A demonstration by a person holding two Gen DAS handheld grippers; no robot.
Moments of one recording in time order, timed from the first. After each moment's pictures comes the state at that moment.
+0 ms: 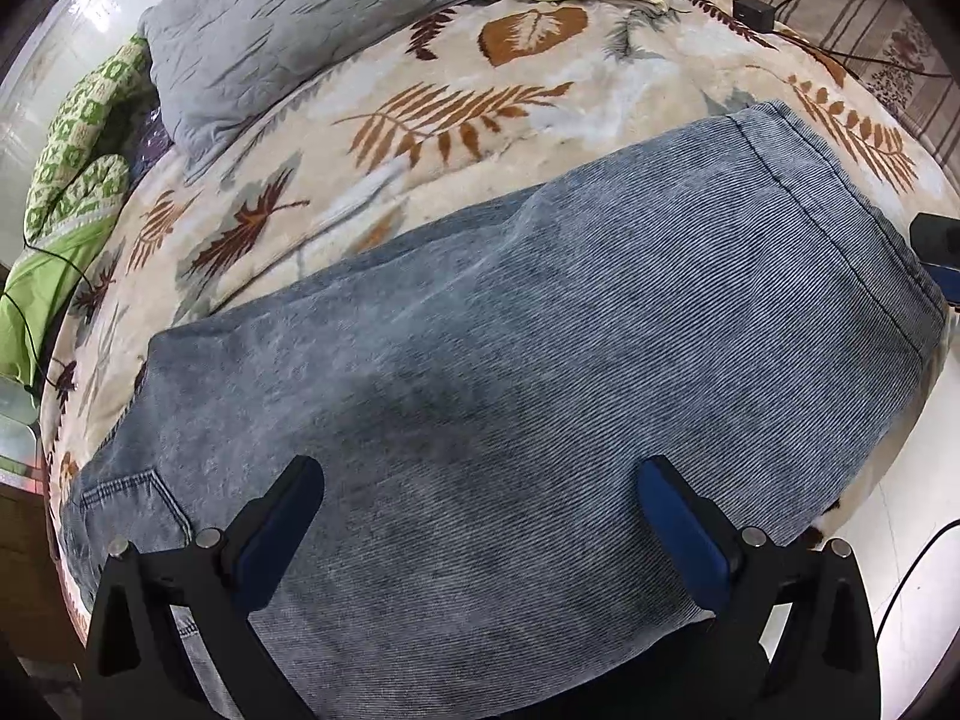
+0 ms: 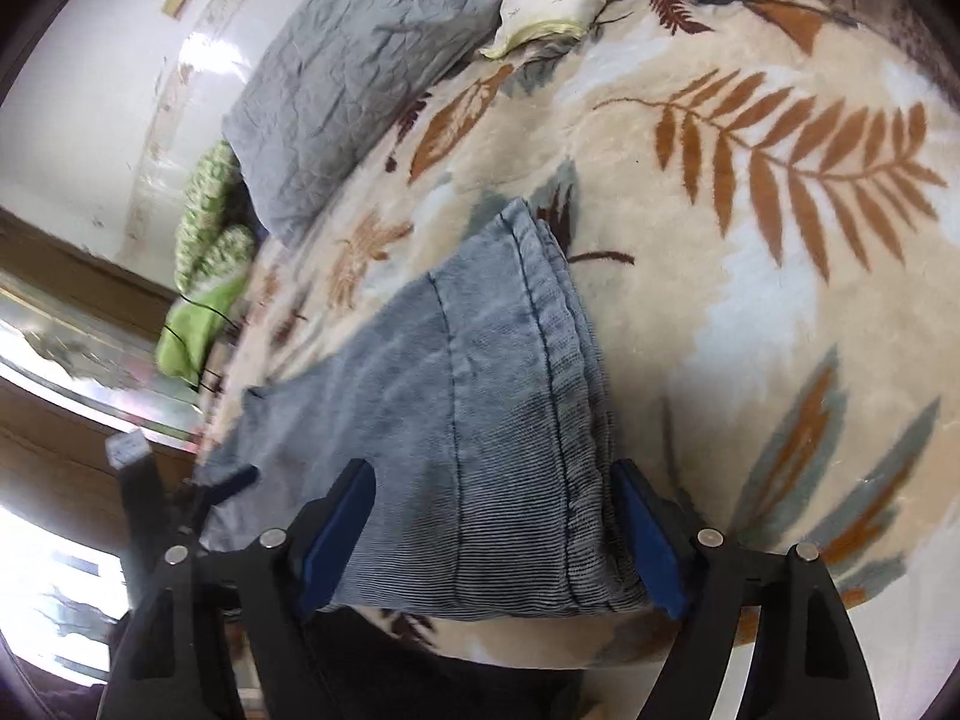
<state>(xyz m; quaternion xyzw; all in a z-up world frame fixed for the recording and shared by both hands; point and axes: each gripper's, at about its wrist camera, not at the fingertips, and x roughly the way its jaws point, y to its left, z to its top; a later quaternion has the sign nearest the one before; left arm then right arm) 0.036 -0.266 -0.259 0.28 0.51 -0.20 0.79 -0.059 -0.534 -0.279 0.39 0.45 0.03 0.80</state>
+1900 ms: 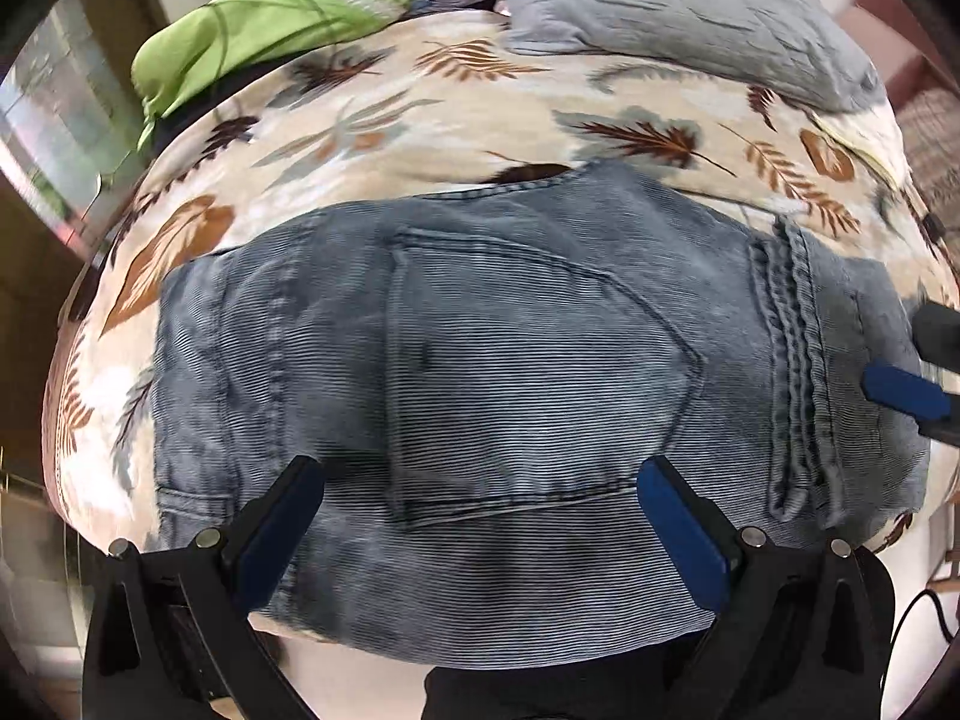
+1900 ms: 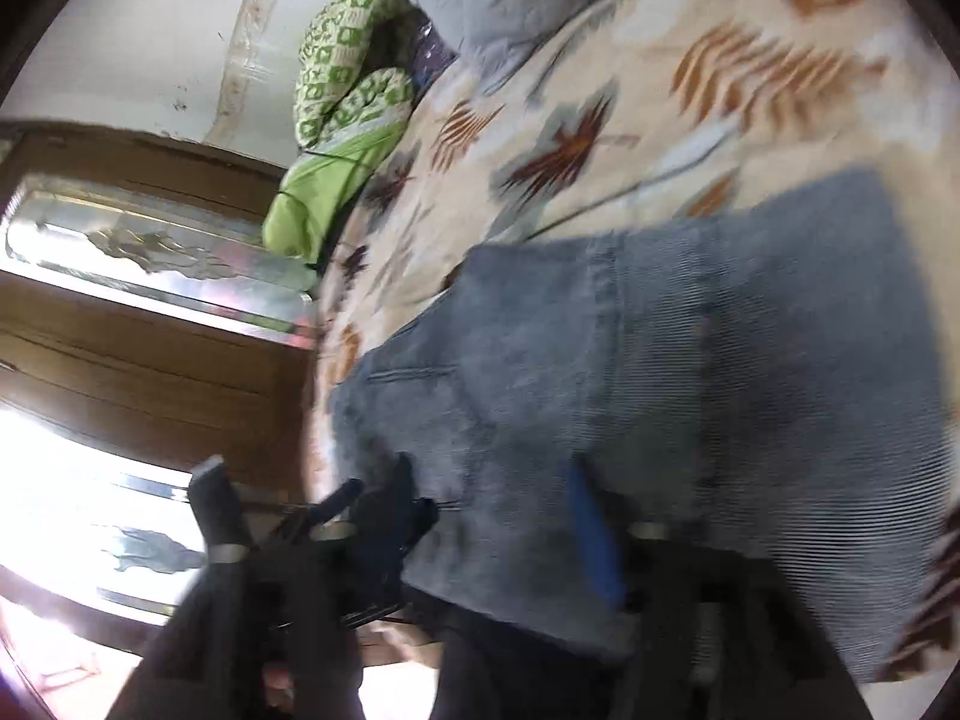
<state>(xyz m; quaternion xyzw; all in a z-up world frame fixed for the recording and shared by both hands) 0.074 -0.007 -0.230 0.08 0.54 -0.06 0.84 0.056 -0.281 -0.249 0.39 0.49 0.21 0.75</state>
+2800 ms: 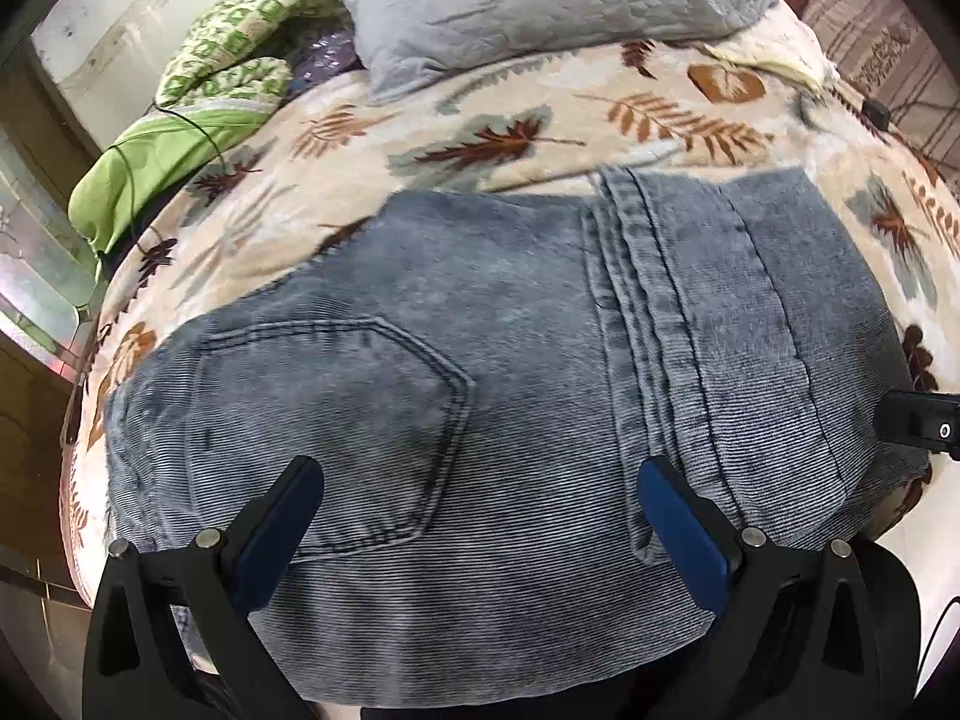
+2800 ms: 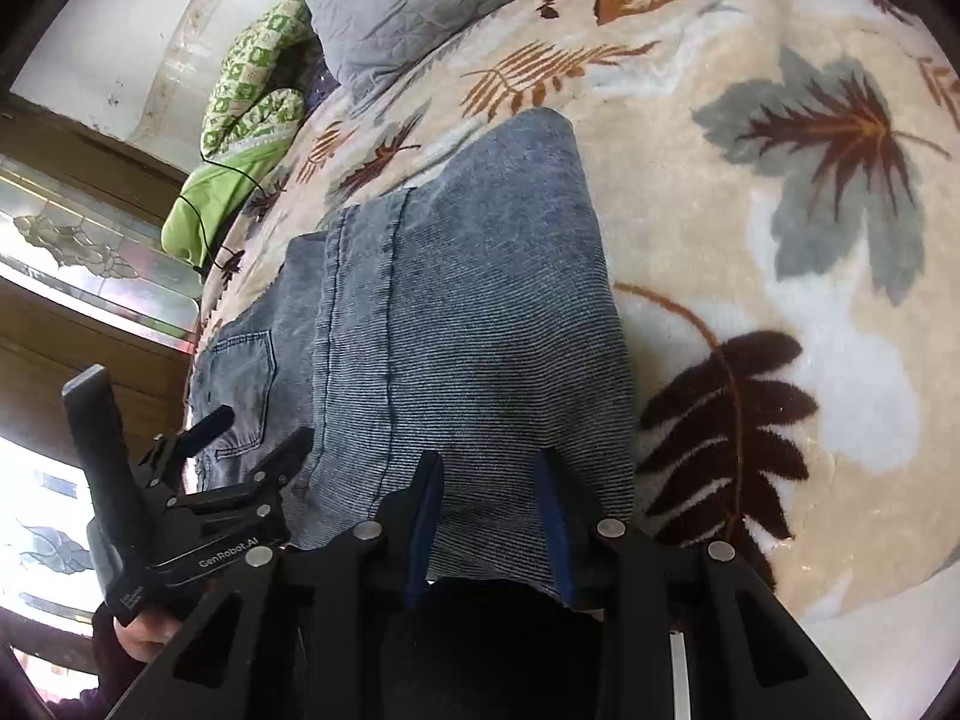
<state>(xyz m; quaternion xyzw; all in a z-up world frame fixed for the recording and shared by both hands) 0.054 -0.114 -0.234 0.19 0.48 -0.11 0.85 -0.021 -0.346 -0.276 0.27 0.52 0.07 0.80</state>
